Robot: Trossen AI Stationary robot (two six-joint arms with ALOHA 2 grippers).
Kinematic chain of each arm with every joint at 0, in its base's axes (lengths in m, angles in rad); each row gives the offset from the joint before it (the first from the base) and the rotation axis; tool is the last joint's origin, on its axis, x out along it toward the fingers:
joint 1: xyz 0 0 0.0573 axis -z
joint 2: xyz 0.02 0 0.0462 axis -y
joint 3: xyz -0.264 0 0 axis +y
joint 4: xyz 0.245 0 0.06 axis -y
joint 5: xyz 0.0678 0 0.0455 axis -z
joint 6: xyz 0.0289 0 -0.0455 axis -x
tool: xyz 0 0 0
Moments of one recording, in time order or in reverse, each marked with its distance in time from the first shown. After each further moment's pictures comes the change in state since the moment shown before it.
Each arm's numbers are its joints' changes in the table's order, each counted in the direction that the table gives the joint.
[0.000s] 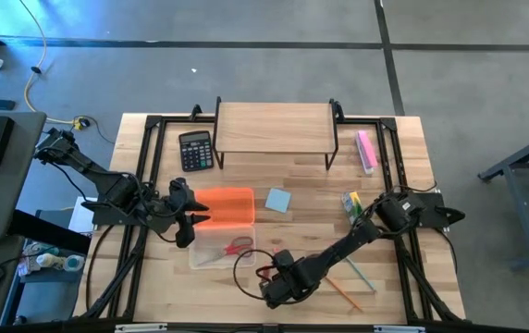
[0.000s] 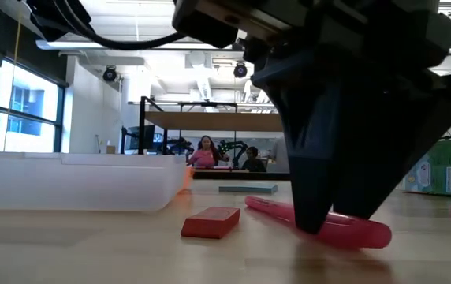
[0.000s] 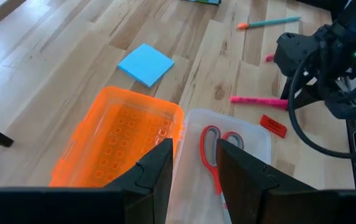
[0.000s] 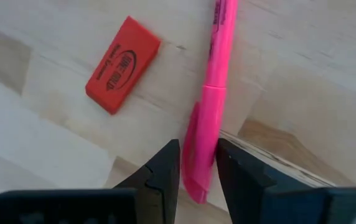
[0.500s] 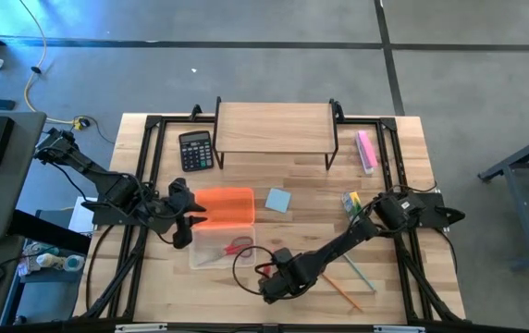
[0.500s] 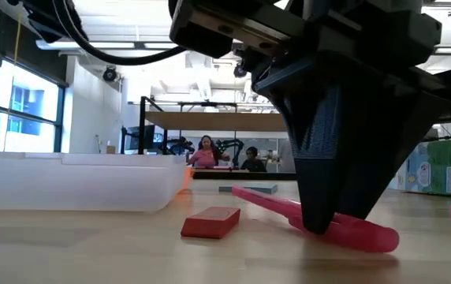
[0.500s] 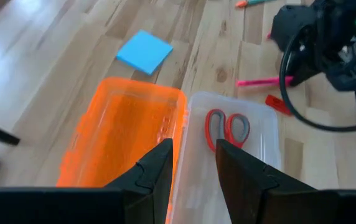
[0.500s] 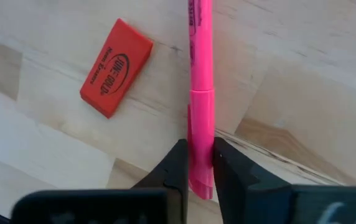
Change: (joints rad) left arm 0.000 0.000 0.000 -0.057 0.039 -0.047; right arm 0.025 -0.005 0.000 -0.013 -0.062 -0.016
